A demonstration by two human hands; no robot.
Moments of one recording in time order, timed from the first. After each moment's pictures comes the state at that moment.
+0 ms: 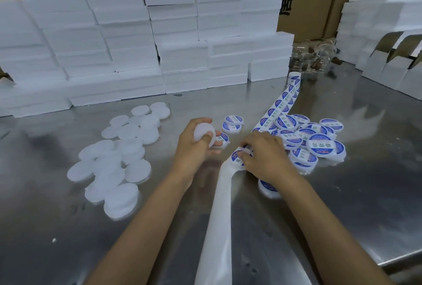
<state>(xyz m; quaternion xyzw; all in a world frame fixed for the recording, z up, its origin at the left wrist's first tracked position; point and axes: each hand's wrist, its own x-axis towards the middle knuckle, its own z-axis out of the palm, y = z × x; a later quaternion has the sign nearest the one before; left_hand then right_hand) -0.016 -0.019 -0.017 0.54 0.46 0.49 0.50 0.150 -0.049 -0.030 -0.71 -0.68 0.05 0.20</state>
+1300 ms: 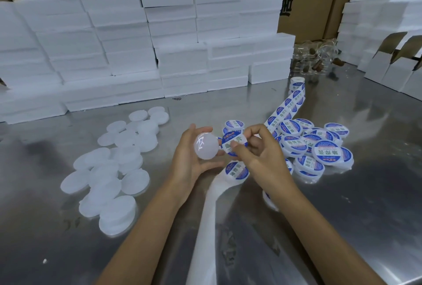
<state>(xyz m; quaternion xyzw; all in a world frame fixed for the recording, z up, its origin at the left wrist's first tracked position) -0.026 -0.013 -0.017 0.41 0.38 0.49 0.68 0.119 -0.064 -0.020 -0.50 -0.48 0.36 0.62</state>
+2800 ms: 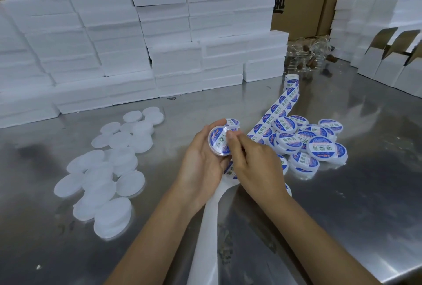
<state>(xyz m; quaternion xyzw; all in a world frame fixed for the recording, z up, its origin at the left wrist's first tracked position) 0.000 -0.036 -0.003 0.36 0.26 0.46 0.77 0.114 -0.060 -0.037 -0.66 -0.61 0.01 0.45</state>
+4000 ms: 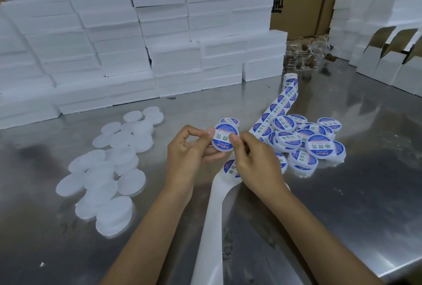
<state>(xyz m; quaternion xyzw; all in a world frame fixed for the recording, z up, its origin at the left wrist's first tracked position) -0.016 -0.027 -0.012 0.49 0.37 0.55 0.57 0.121 -0.057 -0.041 -0.65 -0.59 0.07 0.48</state>
